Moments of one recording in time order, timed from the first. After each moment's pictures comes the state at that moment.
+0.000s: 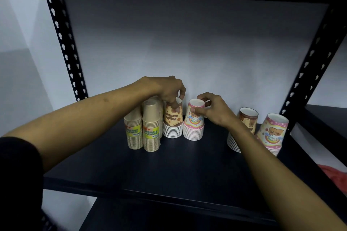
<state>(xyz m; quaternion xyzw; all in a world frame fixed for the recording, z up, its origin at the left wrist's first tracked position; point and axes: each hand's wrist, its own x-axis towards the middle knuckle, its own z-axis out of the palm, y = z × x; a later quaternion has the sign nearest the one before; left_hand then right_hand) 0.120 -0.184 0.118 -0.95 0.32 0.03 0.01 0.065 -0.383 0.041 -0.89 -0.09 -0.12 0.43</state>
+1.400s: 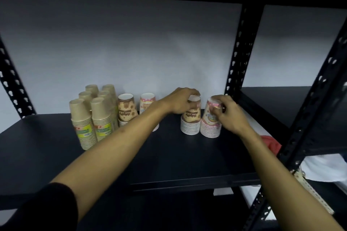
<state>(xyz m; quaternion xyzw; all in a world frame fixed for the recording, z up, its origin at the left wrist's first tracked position) 0.044 -0.352 0.069 -0.89 0.41 -0.02 -0.21 -0.055 -0.542 0.023 -0.90 0.02 -0.26 0.34</state>
